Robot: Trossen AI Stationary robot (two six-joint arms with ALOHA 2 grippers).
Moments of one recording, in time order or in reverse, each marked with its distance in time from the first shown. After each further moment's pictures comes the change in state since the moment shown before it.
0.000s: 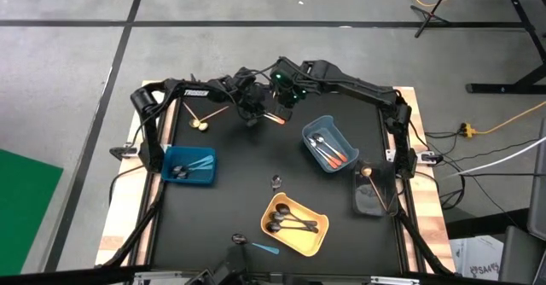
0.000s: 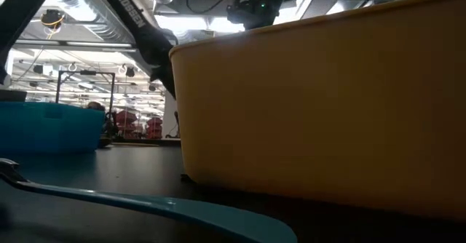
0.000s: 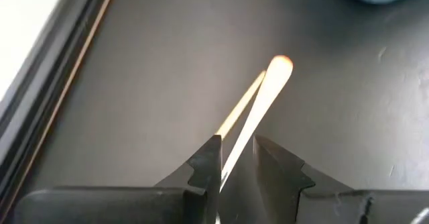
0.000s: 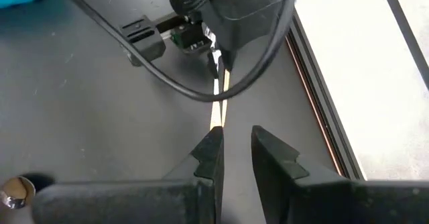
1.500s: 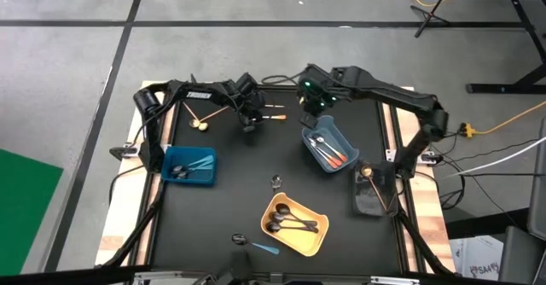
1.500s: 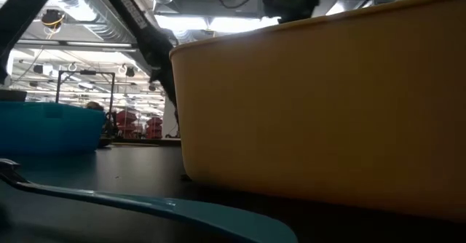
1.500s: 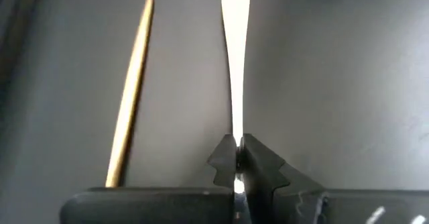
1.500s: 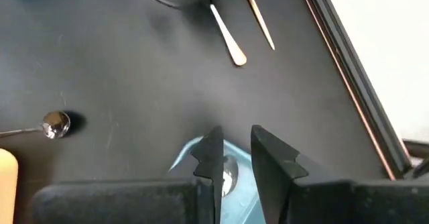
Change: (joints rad) left arm -0.031 0.024 -0.005 -0.082 -0.042 0.114; right arm 0.000 -0.330 -0.390 0.006 -0.045 0.109
